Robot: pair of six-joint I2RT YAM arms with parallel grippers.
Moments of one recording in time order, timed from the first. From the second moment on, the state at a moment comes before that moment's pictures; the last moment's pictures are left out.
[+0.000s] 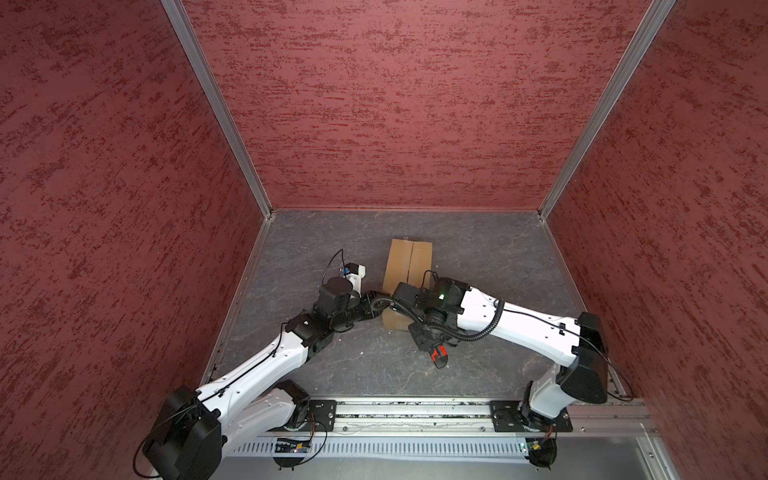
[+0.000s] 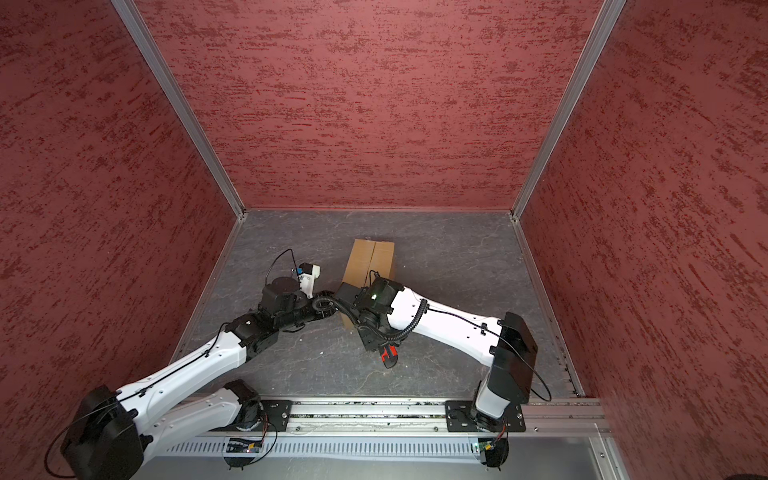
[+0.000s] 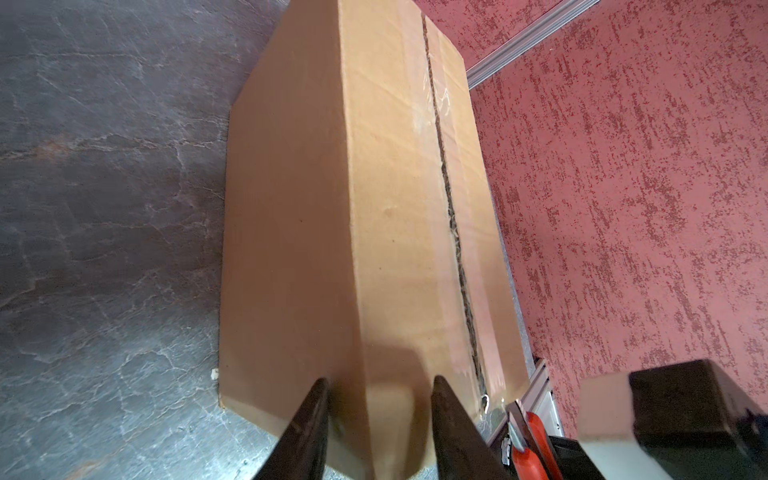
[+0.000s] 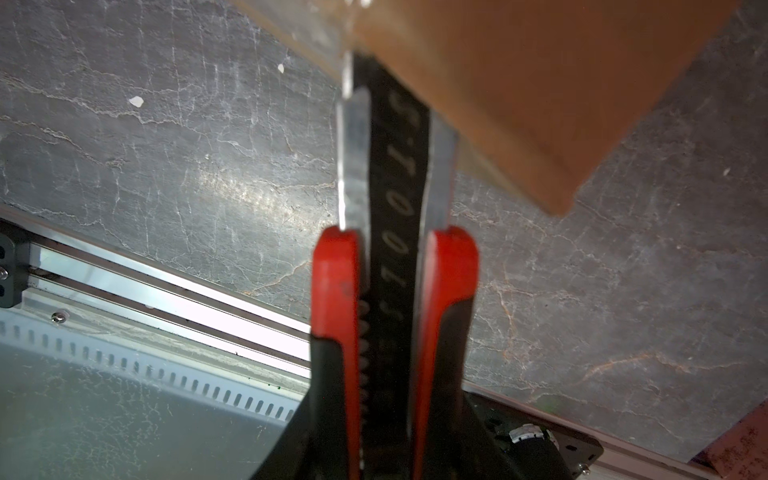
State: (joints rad) left arm -0.60 1.01 0.56 -0.05 0.25 -0.81; right arm 1.10 1.65 1.51 -1.36 0.06 0.64
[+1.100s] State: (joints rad) left arm -0.71 1.01 0.59 -0.09 0.10 -0.83; right arm 1.10 1.66 1.52 -1.41 0.06 0.64
